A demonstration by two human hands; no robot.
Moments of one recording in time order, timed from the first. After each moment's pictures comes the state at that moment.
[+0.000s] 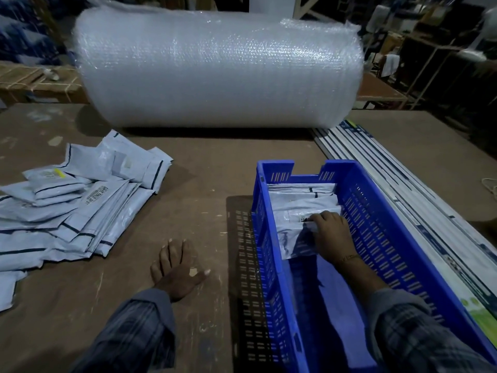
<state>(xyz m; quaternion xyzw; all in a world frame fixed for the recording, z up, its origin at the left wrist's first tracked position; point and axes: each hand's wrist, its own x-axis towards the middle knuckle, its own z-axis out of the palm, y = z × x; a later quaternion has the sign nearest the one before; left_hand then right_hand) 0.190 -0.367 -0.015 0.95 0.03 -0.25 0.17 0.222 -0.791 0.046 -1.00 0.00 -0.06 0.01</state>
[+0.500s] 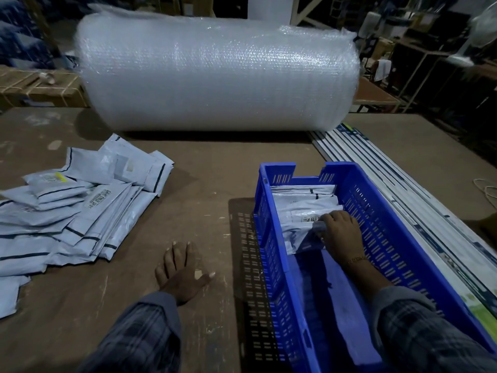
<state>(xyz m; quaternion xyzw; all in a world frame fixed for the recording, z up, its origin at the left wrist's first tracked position) 0.189 -0.366 -0.024 0.96 0.03 -0.23 0.16 0.216 -0.805 0.044 -0.99 0.00 -0.13 -0.03</state>
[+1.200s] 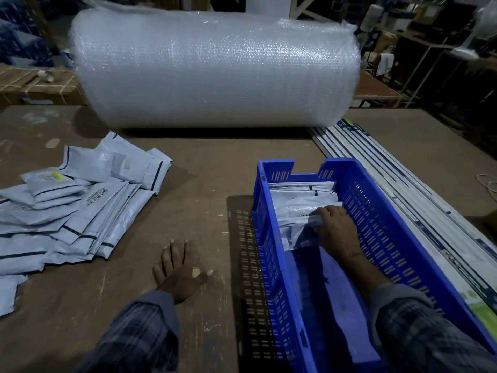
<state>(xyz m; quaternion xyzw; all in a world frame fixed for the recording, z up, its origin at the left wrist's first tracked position) 0.190 -0.365 -0.030 0.96 0.03 -0.22 0.16 0.220 -0.796 0.052 -0.99 0.01 -0.12 0.04</state>
